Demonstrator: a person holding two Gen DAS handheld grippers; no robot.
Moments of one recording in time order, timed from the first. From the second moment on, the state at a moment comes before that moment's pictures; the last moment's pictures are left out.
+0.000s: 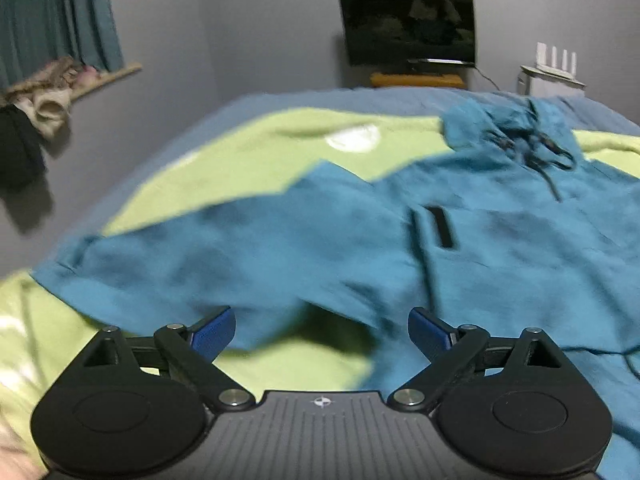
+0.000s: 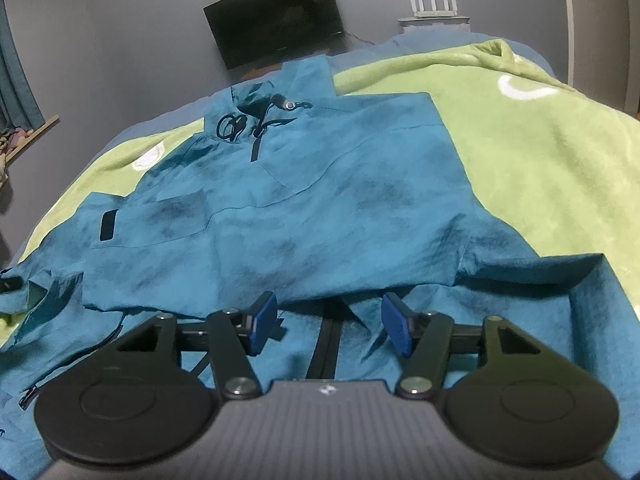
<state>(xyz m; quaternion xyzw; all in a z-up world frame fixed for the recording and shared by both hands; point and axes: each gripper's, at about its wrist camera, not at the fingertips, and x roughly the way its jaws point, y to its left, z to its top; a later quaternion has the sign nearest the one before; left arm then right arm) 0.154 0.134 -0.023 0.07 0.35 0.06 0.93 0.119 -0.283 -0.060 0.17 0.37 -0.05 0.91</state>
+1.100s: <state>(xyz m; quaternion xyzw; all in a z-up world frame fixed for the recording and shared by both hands) 0.233 0.354 -0.105 -0.09 0.38 0.26 0.88 0.140 -0.261 -0.075 0.11 0.43 -0.03 0.90</state>
